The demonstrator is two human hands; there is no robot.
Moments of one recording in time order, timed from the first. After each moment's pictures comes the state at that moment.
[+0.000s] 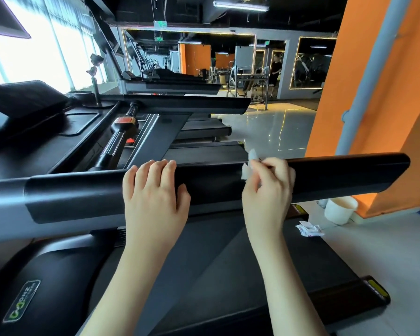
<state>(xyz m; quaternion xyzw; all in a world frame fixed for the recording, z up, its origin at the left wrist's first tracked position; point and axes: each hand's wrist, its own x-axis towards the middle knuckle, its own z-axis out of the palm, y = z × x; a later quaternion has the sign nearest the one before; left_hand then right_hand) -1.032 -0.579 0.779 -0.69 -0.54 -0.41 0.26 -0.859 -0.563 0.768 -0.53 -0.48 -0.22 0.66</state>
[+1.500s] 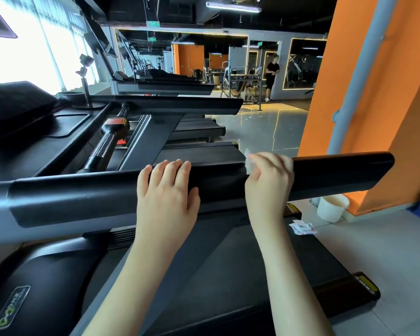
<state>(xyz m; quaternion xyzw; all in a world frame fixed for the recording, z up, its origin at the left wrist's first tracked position) -1.007 -0.579 0.783 -0.74 -0.51 -0.36 0.25 -0.835 -0.554 0.783 -0.54 -0.49 -0.26 0.63</state>
